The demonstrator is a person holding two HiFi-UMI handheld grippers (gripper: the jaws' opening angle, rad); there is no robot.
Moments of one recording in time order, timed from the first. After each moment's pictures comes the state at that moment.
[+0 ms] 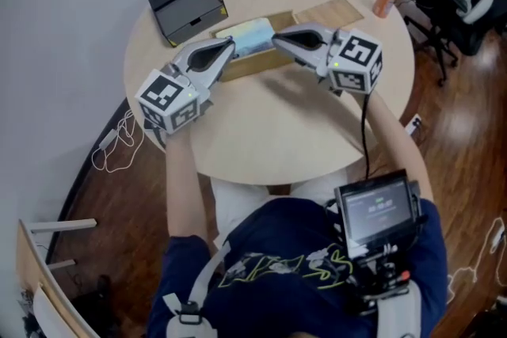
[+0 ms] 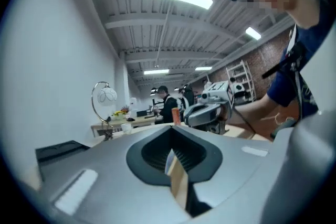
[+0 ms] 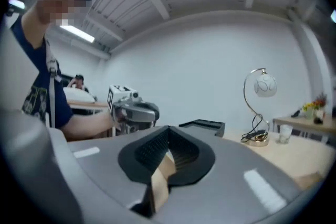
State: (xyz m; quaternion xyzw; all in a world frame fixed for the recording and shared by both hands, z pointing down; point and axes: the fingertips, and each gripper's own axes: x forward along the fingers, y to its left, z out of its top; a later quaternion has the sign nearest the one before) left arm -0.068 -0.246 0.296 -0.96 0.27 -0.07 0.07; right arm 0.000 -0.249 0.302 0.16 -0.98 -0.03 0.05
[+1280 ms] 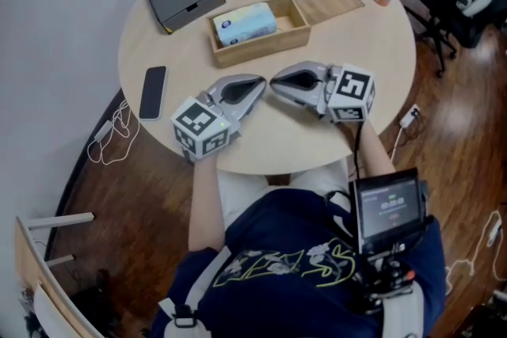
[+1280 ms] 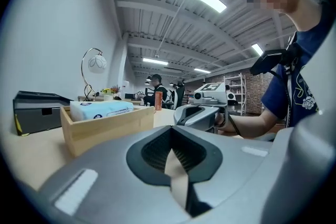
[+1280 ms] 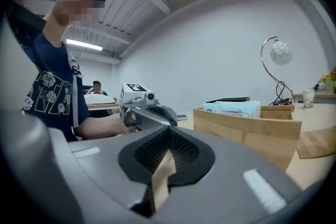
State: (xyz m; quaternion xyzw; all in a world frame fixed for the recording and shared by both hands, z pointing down) left arm -0.023 -0.182 0.395 -0.97 0.22 -0.07 -0.05; right arm -0.014 -0.173 0.396 0.08 -0.99 0.04 0.08
